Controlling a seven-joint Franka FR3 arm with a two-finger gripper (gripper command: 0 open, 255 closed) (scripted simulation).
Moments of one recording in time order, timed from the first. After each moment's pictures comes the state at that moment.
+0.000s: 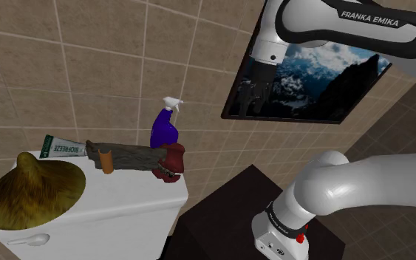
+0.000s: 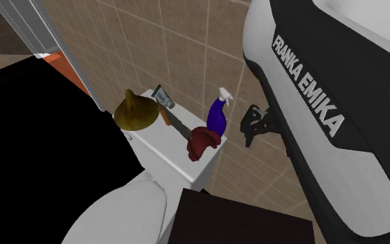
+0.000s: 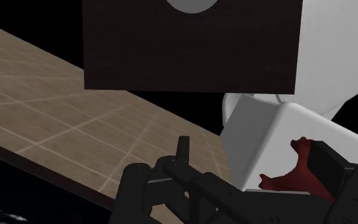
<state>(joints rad) 0.02 -0.74 0.03 -2.43 0.08 1.51 0.03</state>
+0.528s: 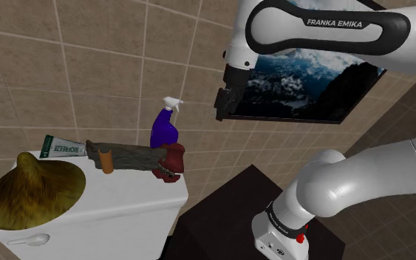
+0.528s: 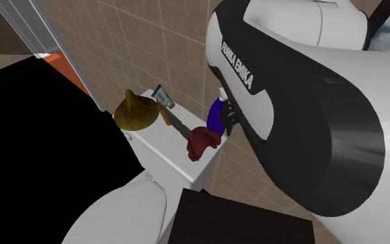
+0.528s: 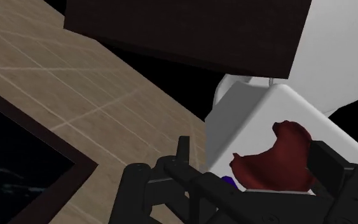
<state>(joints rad) 0.09 -0.59 0.09 -2.42 0.09 1.69 -0.06</state>
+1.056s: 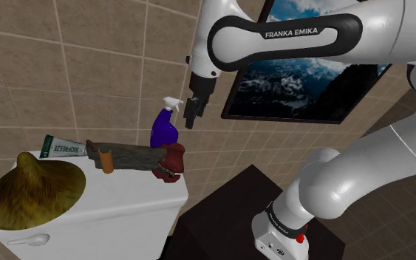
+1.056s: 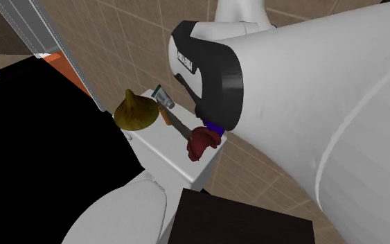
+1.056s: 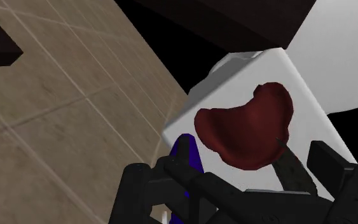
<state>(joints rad) 0.18 -0.36 0.17 -2.35 0.09 1.91 -0.16</state>
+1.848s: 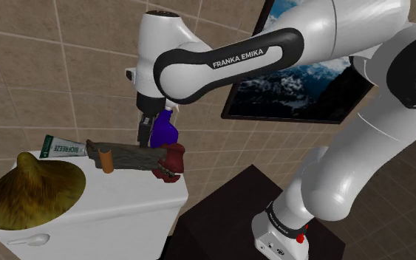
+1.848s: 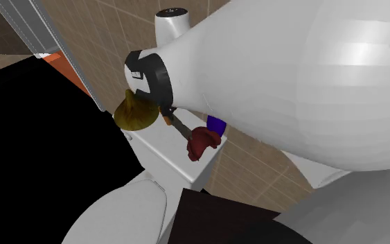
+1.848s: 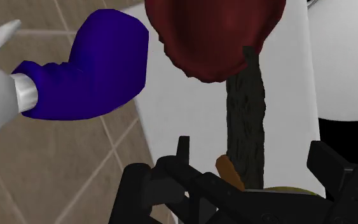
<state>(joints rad) 0.29 -0.04 0.31 -2.19 -0.01 2.16 -0.26</state>
